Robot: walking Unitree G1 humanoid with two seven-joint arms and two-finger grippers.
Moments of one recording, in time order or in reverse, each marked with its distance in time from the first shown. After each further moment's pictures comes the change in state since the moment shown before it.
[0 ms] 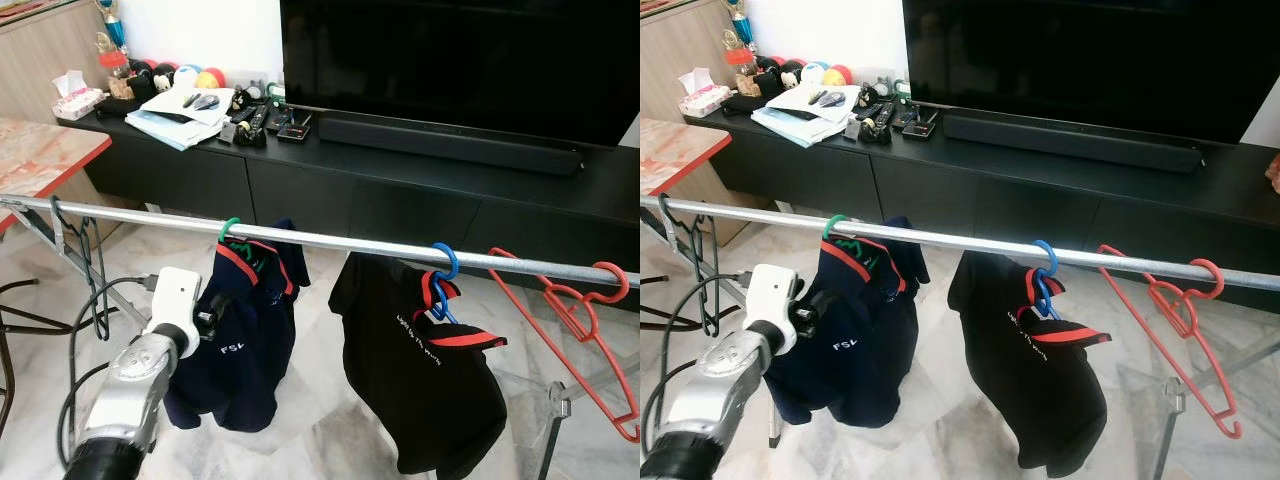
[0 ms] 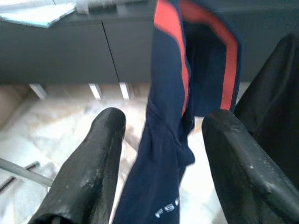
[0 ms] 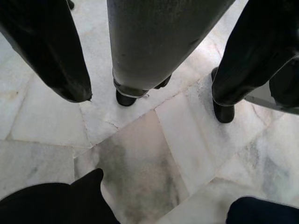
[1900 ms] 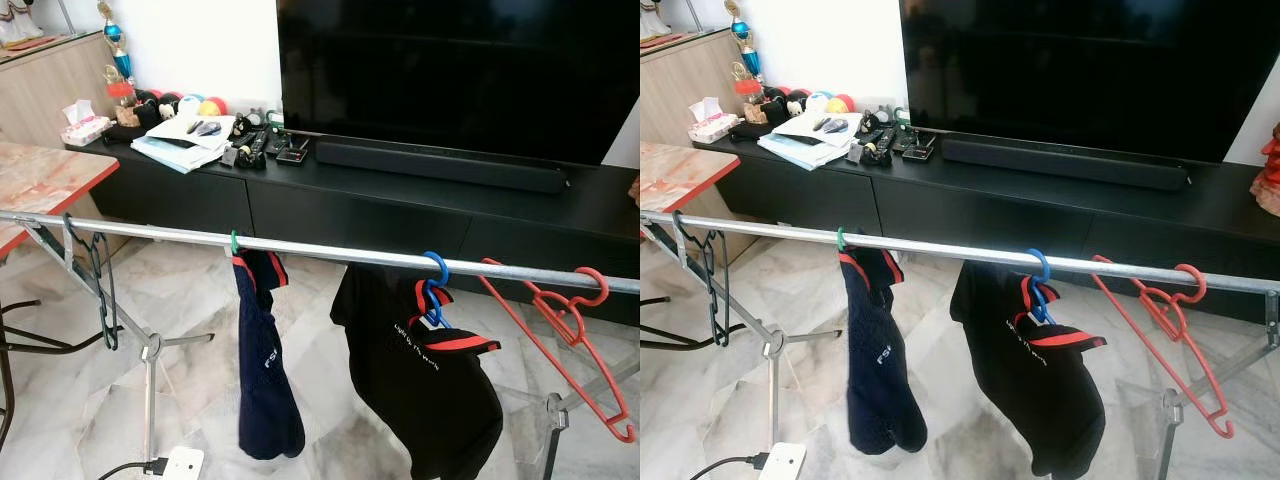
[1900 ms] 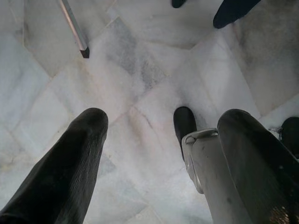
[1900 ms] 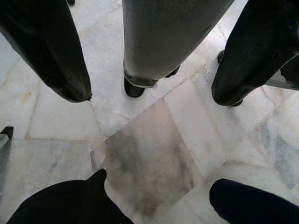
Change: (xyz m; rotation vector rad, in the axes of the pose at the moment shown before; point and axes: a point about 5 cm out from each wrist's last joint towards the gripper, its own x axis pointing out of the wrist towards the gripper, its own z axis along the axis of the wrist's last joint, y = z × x) left arm -0.103 -0.056 -0.204 -0.066 0.893 0.122; right arm -0.001 -0.006 -0.003 0.059 0.010 -0.073
